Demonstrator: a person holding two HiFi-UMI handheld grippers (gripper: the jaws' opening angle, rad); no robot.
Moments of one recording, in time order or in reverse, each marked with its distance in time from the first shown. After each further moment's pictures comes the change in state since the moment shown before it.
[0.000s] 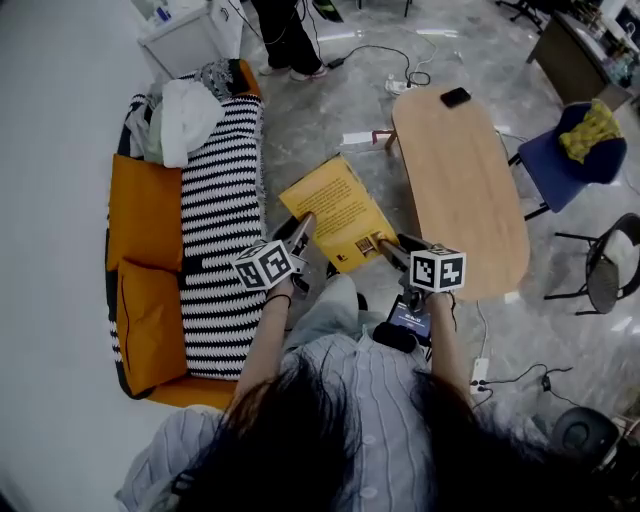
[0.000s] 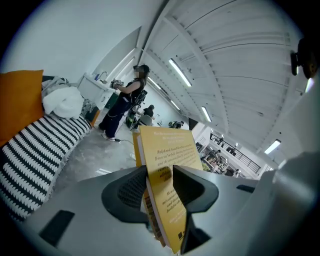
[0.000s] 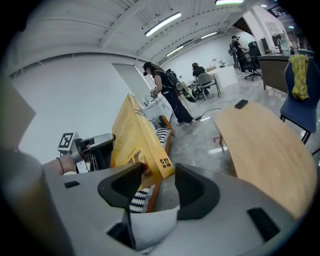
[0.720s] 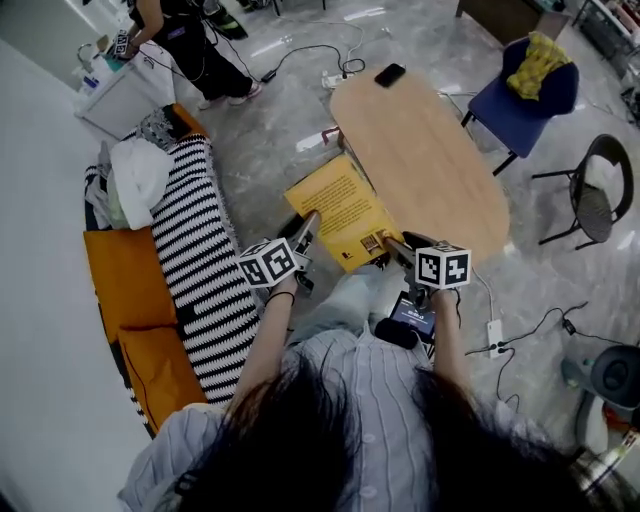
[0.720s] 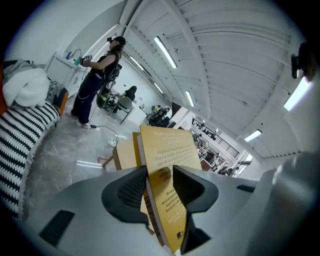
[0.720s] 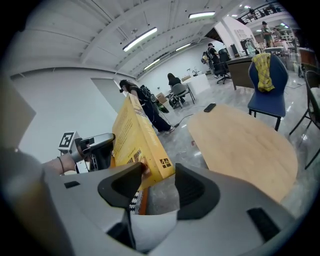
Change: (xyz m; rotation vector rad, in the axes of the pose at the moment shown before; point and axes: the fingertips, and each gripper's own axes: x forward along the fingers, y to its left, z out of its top) left arm 0.107 -0.092 -0.044 0.083 0.201 -0.201; right arm -0.078 -0.093 -0.009 0.181 -0.135 -0.163
